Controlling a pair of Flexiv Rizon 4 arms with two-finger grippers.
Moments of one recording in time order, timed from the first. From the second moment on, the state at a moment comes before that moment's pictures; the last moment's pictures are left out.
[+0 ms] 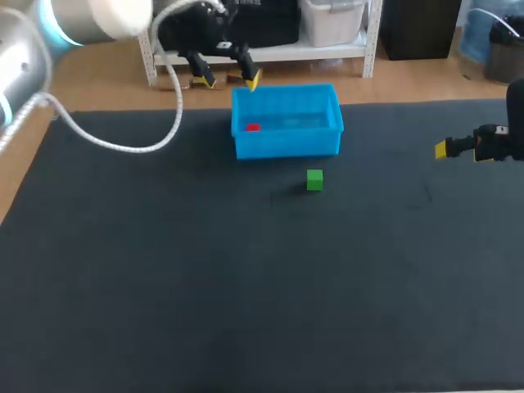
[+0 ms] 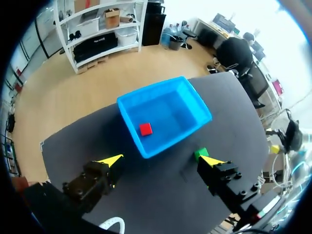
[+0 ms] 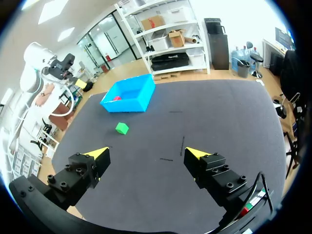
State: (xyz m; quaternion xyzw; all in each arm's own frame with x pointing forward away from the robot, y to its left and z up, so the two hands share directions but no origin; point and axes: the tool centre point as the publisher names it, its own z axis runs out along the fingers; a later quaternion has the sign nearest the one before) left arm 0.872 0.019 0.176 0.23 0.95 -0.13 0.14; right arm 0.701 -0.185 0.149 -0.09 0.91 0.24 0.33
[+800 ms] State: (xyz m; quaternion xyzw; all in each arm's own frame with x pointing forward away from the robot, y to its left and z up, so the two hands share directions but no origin) left arm 0.715 0.107 0.148 0.26 0.95 -0.15 0.06; right arm 0.701 -0.185 0.149 -0.09 0.91 0.24 0.33
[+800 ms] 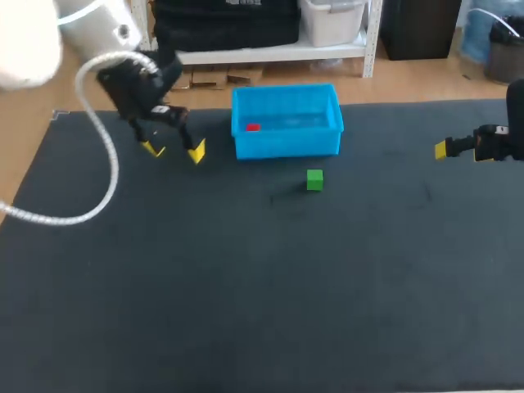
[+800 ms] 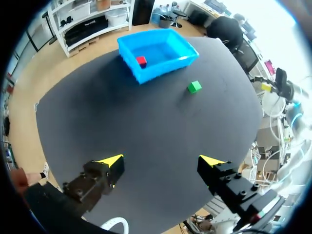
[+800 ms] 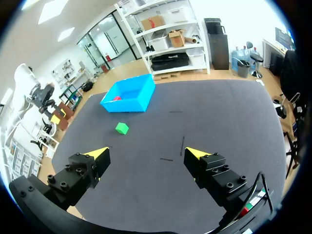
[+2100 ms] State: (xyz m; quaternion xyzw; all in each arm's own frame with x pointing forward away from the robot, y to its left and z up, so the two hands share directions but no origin) left arm 0.707 0.142 0.153 0.25 0.87 -0.20 0.37; right arm 0.701 -0.185 0.149 -0.09 0.91 0.24 0.33
